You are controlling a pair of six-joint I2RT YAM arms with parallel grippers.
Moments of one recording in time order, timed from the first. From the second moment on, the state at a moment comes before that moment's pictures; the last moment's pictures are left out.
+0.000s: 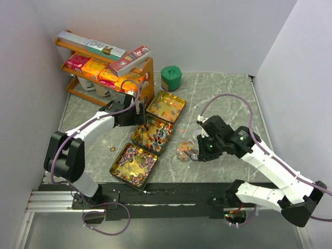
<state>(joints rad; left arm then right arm) -0.39 1.59 1.10 -0.40 0.03 -0.43 0.75 1.02 1.11 -1.17 -0.06 0.47</state>
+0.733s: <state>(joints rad) -0.39 1.44 1.06 -0.41 0.03 -0.46 0.15 1.11 1.09 -0.77 0.06 0.46</state>
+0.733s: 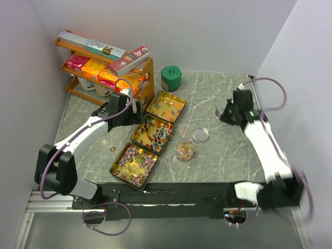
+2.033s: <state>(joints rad) -0.39 1.41 1.08 -0.39 0.02 -0.46 0.36 1.83 1.37 -0.69 0.05 0.38</state>
